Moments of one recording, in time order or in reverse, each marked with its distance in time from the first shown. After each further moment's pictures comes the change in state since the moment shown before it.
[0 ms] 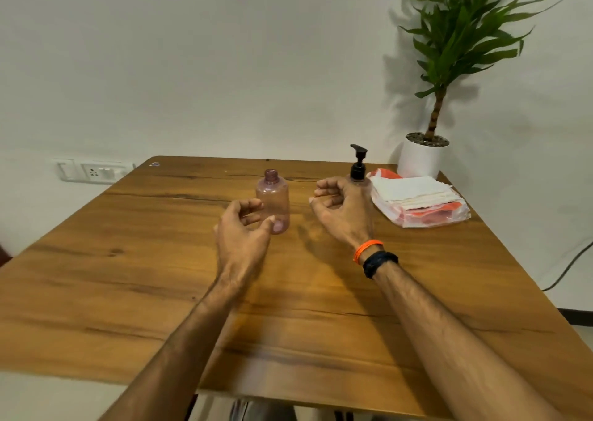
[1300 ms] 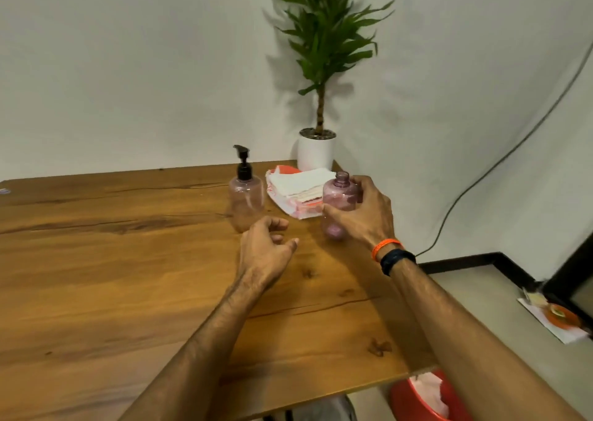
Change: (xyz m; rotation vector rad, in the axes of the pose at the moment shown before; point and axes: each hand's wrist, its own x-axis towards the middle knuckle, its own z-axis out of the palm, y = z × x) left_hand -0.051 0.014 0.169 0.174 -0.436 0.025; right_hand -0.013 0.085 -0.179 -0.383 0.290 0.163
